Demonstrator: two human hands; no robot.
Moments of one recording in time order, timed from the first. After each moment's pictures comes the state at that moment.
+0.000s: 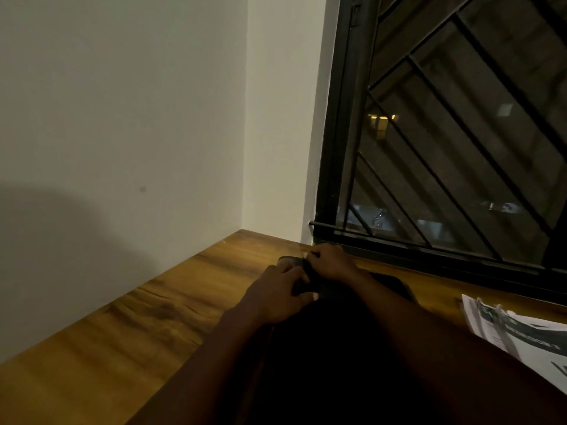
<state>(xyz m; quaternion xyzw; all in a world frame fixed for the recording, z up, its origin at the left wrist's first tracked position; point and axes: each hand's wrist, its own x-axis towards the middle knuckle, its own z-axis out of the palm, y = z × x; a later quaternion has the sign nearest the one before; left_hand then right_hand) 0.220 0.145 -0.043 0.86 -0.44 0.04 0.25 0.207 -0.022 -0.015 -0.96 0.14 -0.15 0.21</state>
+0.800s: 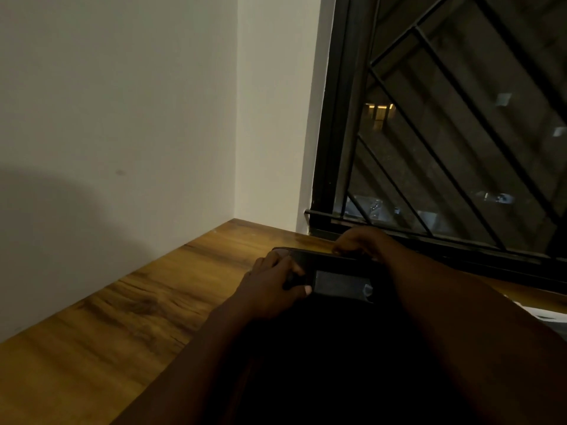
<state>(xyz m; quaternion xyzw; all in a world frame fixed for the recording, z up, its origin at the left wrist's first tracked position) 0.222 0.146 -0.045 0.87 -0.41 -0.02 0.28 0.223 -0.076 0.021 -0.93 0.27 0.17 0.18</state>
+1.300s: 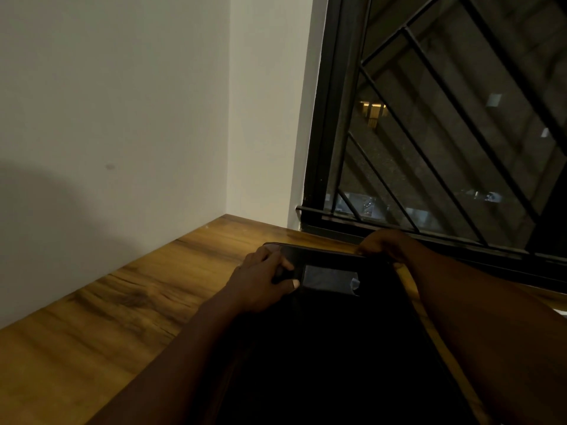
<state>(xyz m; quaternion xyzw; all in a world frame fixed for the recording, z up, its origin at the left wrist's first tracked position) 0.224 0.146 -0.049 0.87 -0.41 -0.01 0.28 0.176 -0.119 0.026 -0.91 0.33 0.19 0.18</state>
